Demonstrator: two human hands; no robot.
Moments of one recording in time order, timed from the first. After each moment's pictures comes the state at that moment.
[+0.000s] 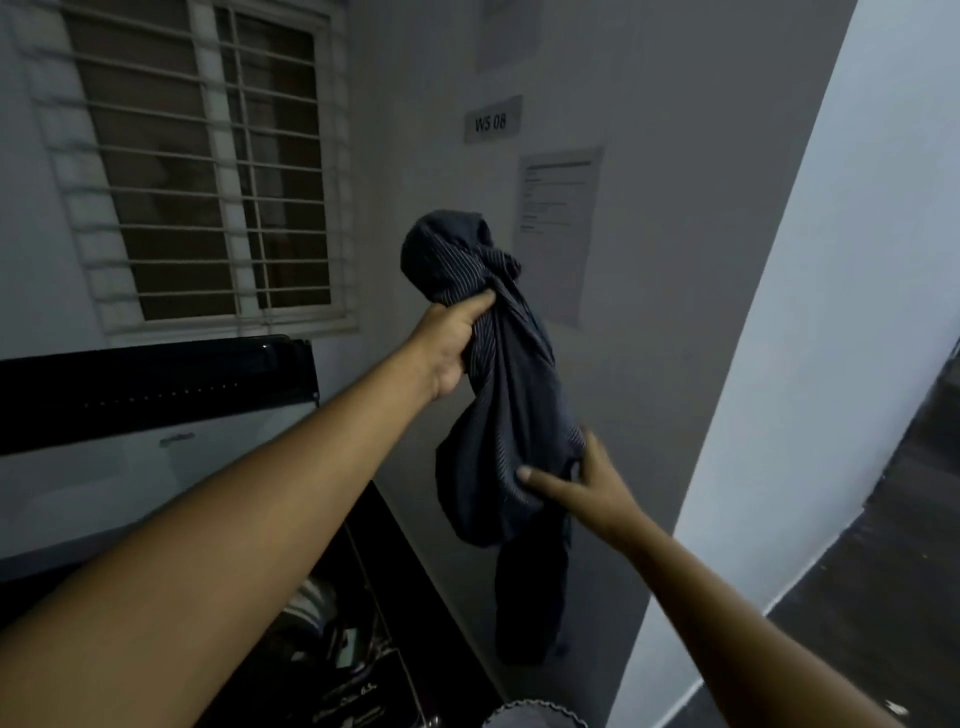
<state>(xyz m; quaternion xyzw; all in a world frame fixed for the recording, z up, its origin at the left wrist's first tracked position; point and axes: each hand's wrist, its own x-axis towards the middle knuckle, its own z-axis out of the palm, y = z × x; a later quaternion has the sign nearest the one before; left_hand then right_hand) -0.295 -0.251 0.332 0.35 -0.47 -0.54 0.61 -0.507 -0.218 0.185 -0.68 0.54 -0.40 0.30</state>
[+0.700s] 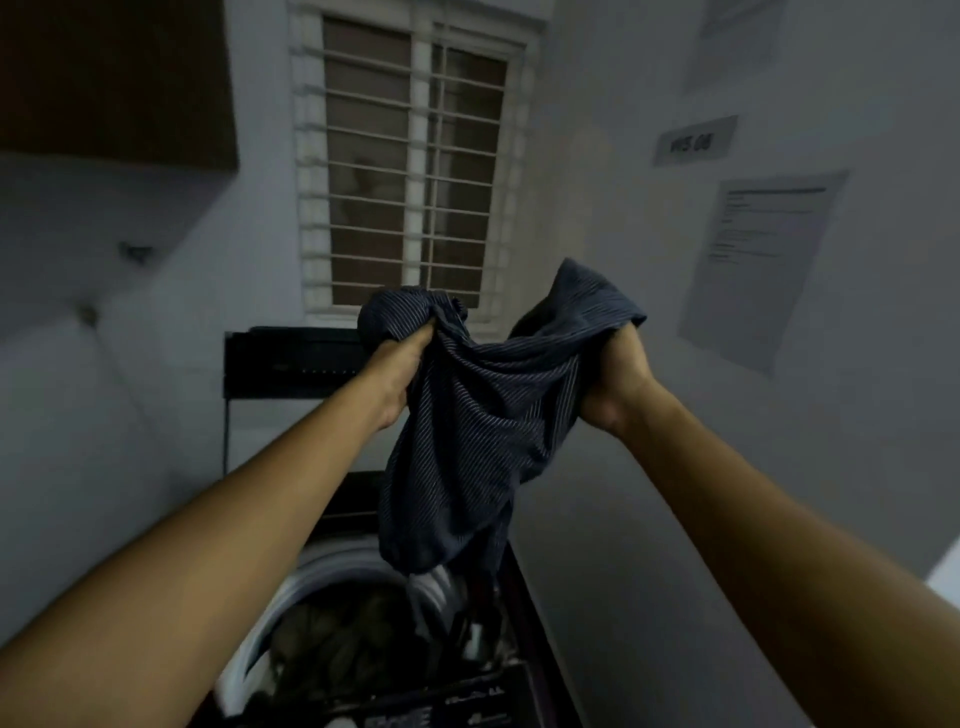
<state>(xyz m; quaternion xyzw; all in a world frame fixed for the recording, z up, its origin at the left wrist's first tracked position) -0.057 -0.192 0.283 0.52 -0.35 -0.43 0.65 -0.283 -0.237 0.329 -0.47 0.24 -0.48 0.70</state>
